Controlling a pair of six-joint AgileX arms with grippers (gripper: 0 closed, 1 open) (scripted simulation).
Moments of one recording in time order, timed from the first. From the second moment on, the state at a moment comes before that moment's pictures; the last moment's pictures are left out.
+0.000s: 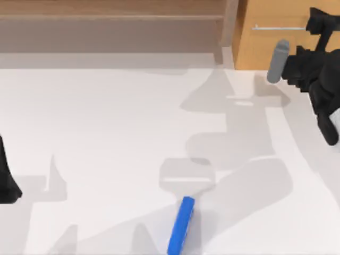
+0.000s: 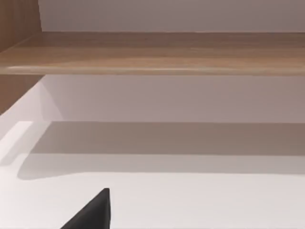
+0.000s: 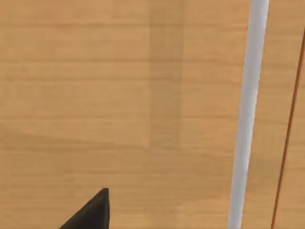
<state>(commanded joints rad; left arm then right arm) 0.00 0.00 0.00 0.00 0.00 0.00 0.17 2.25 0.99 1.26 0.21 -1.56</state>
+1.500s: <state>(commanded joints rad) 0.00 0.00 0.00 0.00 0.00 0.00 0.16 2.28 1.06 1.22 0.20 -1.56</state>
